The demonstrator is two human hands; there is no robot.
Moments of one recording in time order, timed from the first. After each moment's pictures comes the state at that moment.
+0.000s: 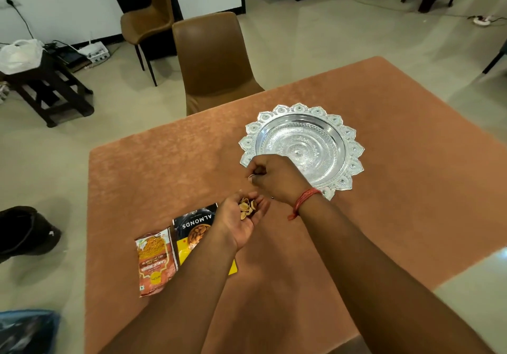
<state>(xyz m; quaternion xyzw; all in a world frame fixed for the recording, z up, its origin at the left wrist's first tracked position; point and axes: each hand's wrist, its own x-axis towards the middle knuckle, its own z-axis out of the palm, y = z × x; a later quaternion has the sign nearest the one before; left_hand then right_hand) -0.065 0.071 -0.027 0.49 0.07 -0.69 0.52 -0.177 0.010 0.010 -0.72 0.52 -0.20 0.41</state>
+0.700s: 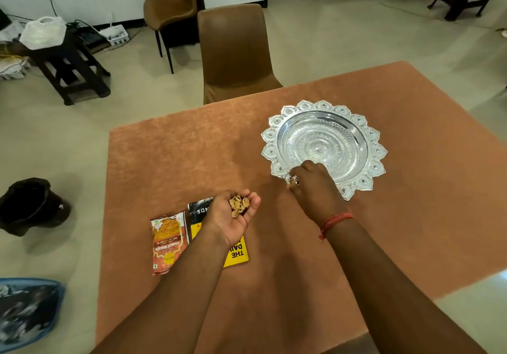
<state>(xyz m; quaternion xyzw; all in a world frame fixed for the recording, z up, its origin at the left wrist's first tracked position) -0.014 0.100 -0.030 0.47 0.11 -0.67 0.56 -0.202 0.036 -0.037 -0.82 0.54 -0.14 0.14</state>
